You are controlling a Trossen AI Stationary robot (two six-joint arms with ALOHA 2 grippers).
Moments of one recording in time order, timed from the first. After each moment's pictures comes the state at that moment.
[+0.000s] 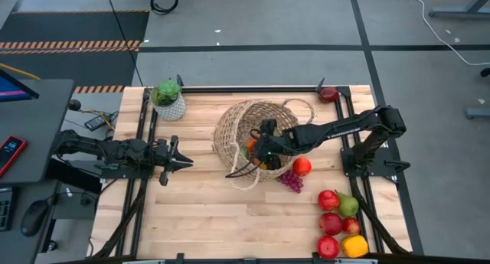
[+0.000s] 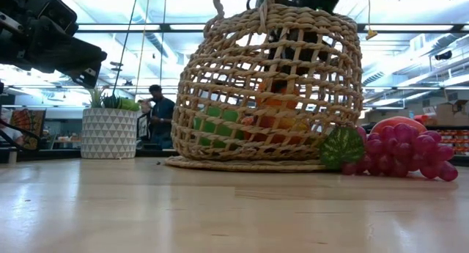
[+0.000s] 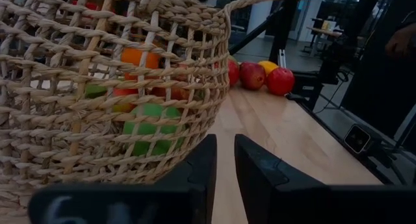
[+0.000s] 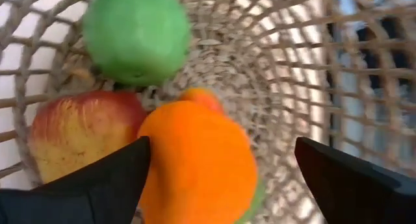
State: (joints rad) left arm -0.19 0.15 0.01 0.08 -0.08 -0.15; right arm 0.09 1.65 1.27 -0.64 0.47 -0.24
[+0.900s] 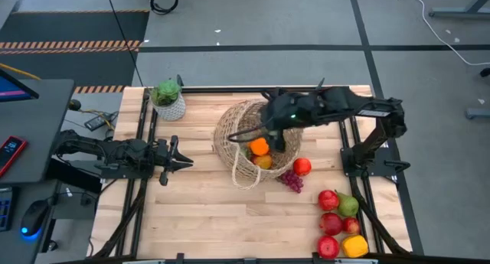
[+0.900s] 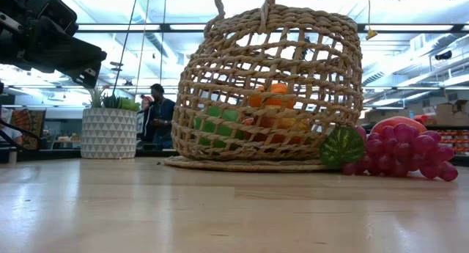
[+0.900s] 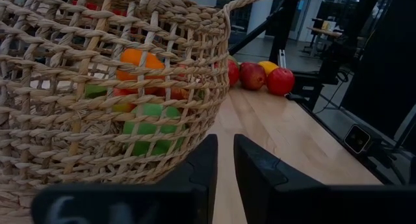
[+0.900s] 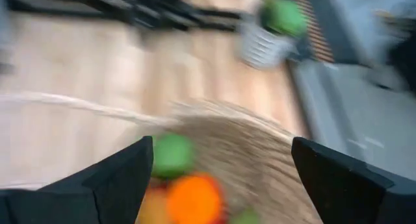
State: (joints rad) left arm -0.19 0.15 0.01 0.08 -0.08 -0.15; right arm 0.10 1.65 2.04 -1.13 0.23 0.00
